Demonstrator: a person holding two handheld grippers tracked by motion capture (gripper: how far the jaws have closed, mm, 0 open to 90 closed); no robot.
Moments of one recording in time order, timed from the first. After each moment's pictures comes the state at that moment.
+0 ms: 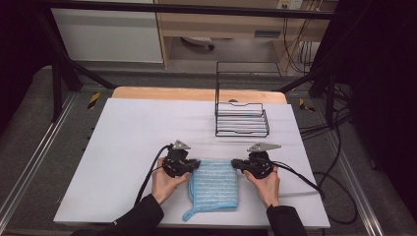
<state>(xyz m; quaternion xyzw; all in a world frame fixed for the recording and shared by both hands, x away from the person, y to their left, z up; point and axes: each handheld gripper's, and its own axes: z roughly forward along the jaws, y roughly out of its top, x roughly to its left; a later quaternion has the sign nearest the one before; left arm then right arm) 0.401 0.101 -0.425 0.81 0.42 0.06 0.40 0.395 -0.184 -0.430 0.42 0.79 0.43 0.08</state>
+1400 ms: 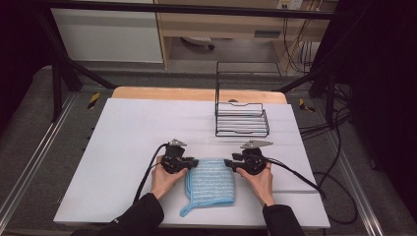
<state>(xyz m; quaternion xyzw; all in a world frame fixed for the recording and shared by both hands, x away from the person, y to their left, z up) 0.424 0.111 -0.451 0.80 0.45 0.03 0.40 0.412 -0.171 -0.442 0.42 0.80 0.42 0.10</state>
